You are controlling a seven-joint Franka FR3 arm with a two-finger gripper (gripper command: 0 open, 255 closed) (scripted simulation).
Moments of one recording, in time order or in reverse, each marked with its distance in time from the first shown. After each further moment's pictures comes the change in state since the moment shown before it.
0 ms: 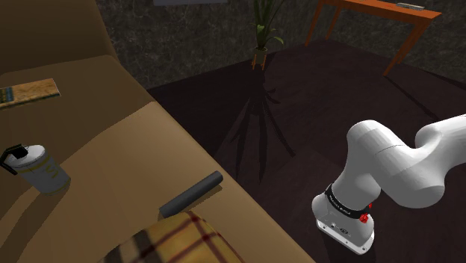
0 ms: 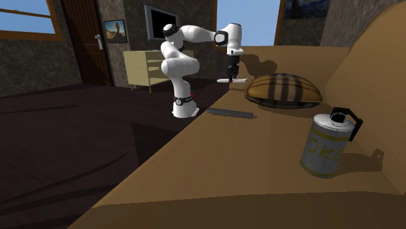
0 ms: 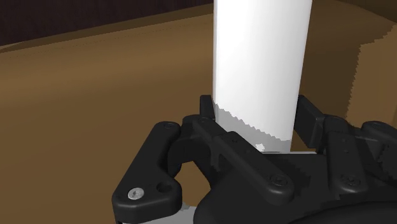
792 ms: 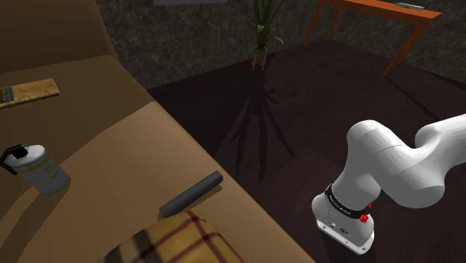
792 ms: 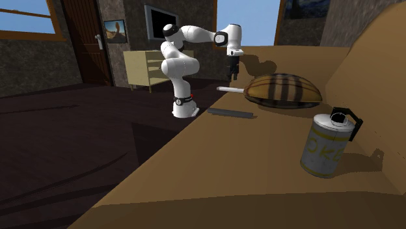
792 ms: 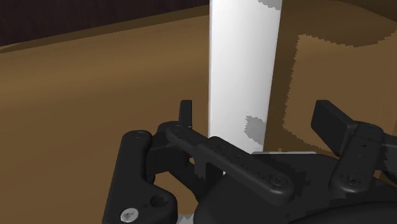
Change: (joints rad) arm 0.002 0.000 0.008 -0.009 0.008 0.009 -0.002
